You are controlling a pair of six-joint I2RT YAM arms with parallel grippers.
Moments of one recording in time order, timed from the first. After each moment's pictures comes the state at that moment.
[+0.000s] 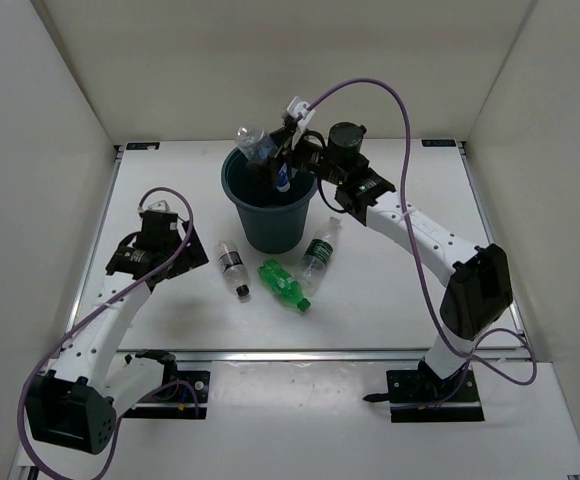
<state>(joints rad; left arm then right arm) -0.21 1.01 0.86 -0.78 -0.18 -0.53 0.63 1.69 1.54 0.25 -0.44 -0.08</state>
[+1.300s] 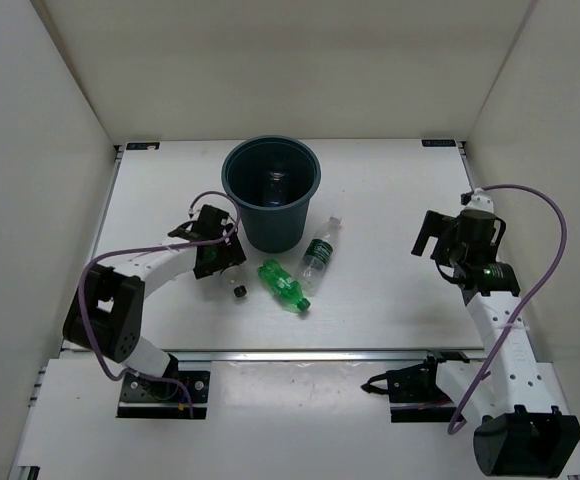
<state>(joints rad) -0.38 1.50 0.85 -0.42 -0.16 -0.68 -0.03 0.87 0.80 -0.57 0.11 0.22</state>
